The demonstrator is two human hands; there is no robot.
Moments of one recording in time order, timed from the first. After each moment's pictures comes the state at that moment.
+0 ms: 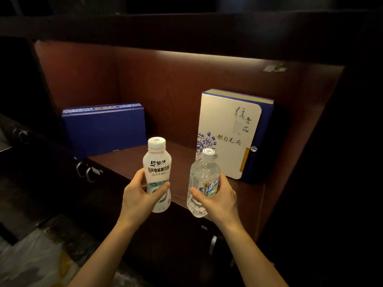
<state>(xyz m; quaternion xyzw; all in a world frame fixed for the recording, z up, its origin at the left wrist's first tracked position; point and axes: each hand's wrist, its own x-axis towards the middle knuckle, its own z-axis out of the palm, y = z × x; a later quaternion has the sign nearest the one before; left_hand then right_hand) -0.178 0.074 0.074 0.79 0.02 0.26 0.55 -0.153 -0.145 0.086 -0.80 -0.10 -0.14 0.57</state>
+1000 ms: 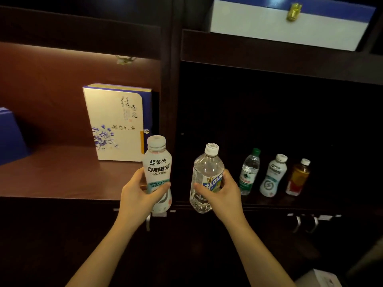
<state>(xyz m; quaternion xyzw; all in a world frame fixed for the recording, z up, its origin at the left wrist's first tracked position) -0.276 -0.152 0.092 0.74 -0.21 0.12 0.63 -0.360 -0.367 0.109 -0.78 0.07 -0.30 0.55</state>
